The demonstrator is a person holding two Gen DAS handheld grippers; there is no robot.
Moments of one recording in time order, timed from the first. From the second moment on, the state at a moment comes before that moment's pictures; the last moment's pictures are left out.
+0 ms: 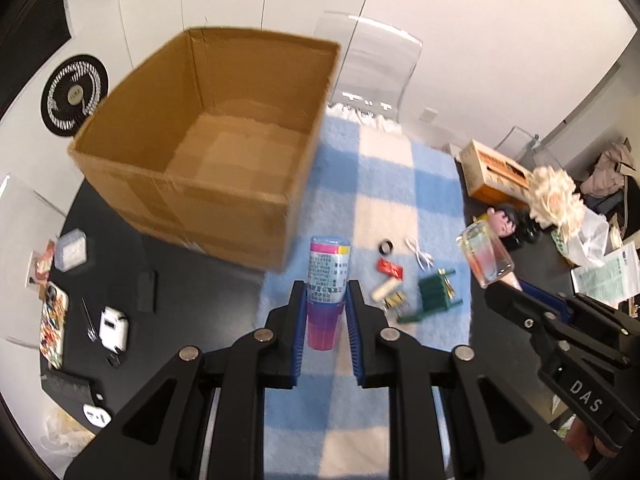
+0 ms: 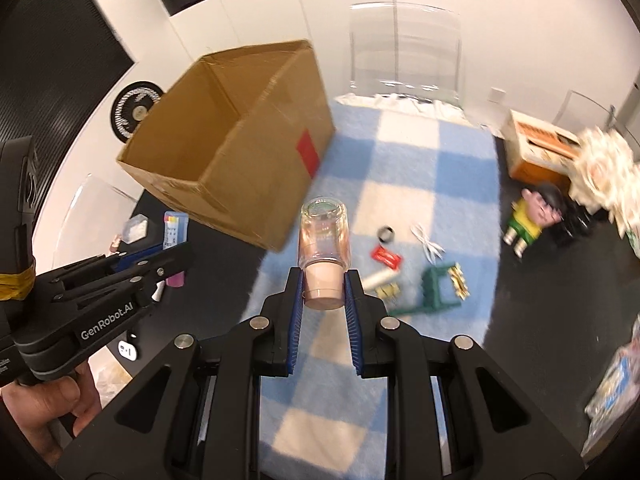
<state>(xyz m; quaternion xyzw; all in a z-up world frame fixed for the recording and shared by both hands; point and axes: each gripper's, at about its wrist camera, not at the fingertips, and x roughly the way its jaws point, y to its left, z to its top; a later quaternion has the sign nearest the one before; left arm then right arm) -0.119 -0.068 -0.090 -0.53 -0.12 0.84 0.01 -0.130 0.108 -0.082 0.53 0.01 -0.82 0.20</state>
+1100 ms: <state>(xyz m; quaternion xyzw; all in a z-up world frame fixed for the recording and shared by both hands) -0.231 -0.209 -0.111 -0.54 -0.18 0.82 -0.10 -0.267 -0.065 -0.078 0.53 0.06 -0.79 0.30</state>
